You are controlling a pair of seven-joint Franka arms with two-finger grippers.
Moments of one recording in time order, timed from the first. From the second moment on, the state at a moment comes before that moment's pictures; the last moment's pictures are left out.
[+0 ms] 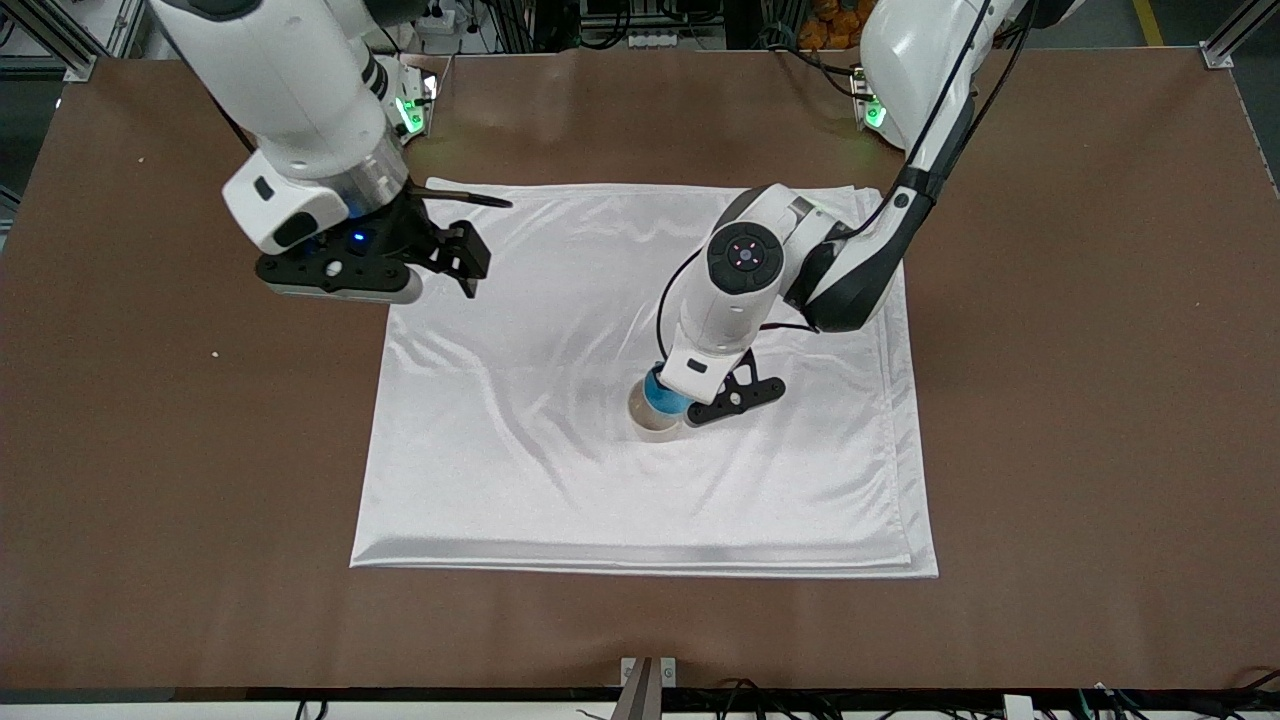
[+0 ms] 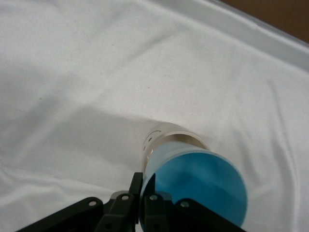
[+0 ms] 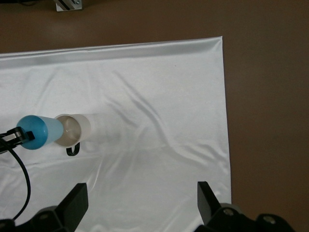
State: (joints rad) left arm -0.54 0.64 -0.15 -1.42 0.04 2.16 -1.01; right arm 0.53 0.24 -0.06 -1.26 -0.01 1.58 0.57
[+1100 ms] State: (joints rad) left arm -0.56 0.71 -0.15 -1.41 0.04 2.23 -1.03; right arm 0.13 0.14 -0.06 -1.42 0.00 1.60 0.08
